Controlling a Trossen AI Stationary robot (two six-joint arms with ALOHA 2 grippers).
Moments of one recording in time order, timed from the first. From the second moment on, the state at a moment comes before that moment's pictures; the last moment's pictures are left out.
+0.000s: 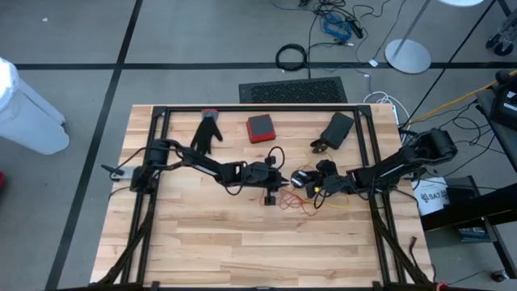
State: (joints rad) left arm 0.00 2.11 1.12 0.56 -0.03 0.16; right arm 0.20 1.36 0.18 0.53 0.58 0.90
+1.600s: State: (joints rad) left arm -0.01 2.15 1.13 0.56 -0.10 0.17; right arm 0.18 1.50 0.19 0.84 0.55 0.75
